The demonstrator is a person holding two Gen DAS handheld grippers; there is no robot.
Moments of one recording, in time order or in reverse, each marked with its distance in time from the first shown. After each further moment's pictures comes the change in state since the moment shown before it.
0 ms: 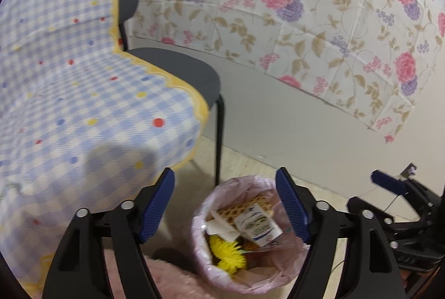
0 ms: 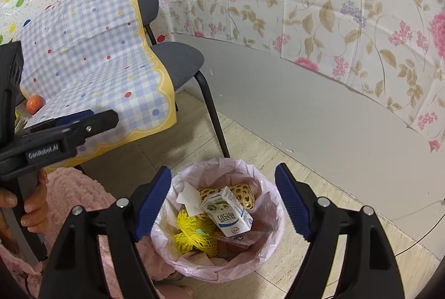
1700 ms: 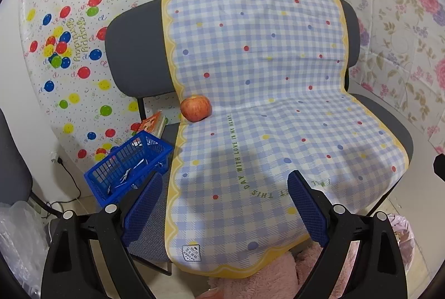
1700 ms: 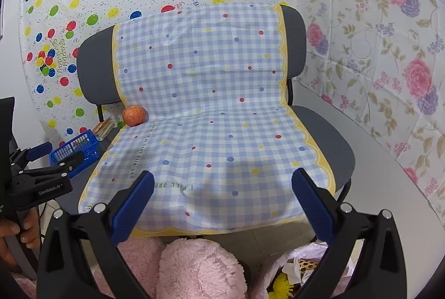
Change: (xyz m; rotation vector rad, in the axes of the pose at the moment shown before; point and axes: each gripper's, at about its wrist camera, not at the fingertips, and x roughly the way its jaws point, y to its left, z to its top) left arm -0.222 0.193 -0.014 -0.335 -0.065 0.791; right arm -0.037 0.233 0.113 -0.307 -0.112 0.364
